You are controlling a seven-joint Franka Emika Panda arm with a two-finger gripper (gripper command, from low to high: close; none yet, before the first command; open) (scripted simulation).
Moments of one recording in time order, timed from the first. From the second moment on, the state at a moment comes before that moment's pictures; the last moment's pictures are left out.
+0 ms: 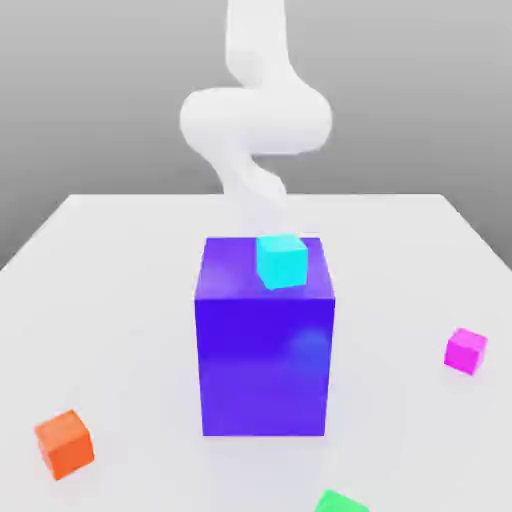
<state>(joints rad) 0.06 -0.71 0.03 -2.34 0.03 2.35 0.79</state>
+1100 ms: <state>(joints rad) 0.73 0.33 0.17 -2.66 -0.35 2.98 1.16</state>
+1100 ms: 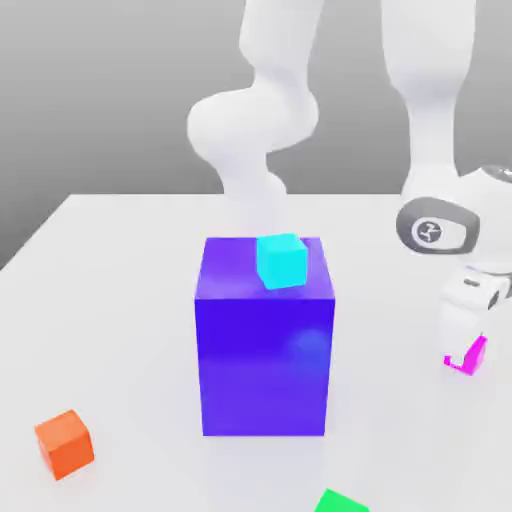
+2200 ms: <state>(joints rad) 0.13 0.39 0.03 -2.25 -0.02 2.64 0.26</state>
